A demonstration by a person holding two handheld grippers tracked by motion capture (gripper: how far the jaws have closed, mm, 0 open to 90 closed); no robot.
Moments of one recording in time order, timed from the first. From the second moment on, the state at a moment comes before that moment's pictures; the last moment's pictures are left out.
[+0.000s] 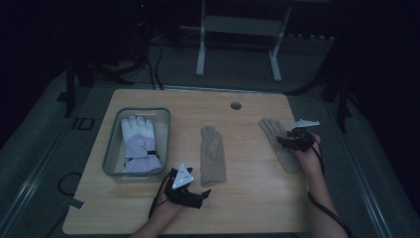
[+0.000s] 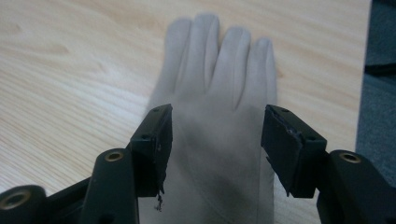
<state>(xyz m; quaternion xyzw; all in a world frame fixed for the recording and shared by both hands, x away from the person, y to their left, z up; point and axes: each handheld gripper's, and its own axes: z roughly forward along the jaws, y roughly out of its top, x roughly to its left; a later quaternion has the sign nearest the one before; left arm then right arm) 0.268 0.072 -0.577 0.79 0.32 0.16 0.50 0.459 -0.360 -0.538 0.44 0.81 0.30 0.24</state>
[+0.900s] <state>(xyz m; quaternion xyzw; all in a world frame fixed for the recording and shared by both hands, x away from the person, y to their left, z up) 0.267 0.072 -0.577 0.79 0.32 0.16 0.50 0.409 -0.304 -0.512 0.53 0.74 0.36 0.20</state>
